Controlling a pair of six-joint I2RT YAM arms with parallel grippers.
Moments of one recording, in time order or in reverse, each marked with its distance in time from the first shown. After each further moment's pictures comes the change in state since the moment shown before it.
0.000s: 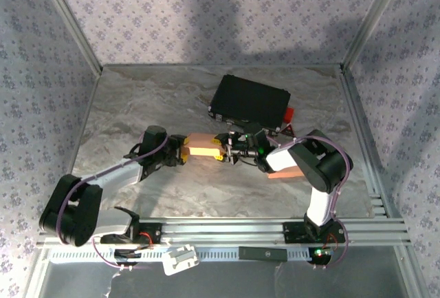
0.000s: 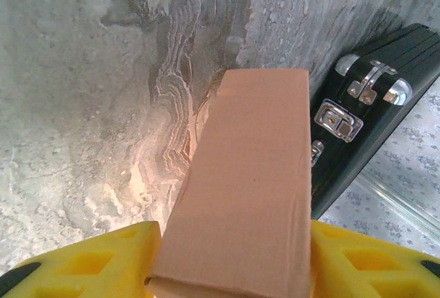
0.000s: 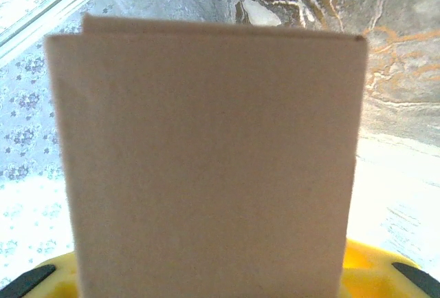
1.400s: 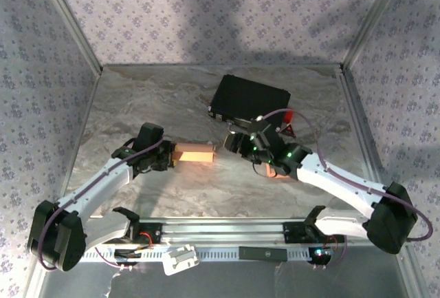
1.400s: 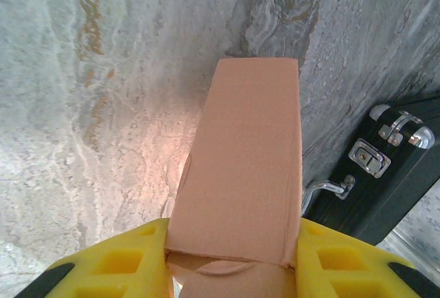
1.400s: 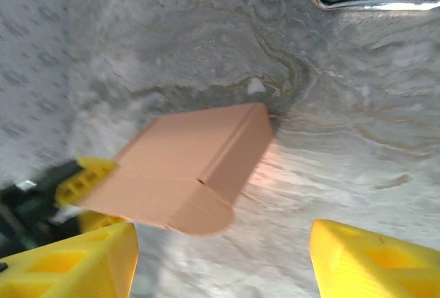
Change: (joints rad) left arm -0.024 -0.191 0.175 -0.599 -0.154 -0.037; right arm 0.225 -0.655 0.177 -1.120 0.633 -0.928
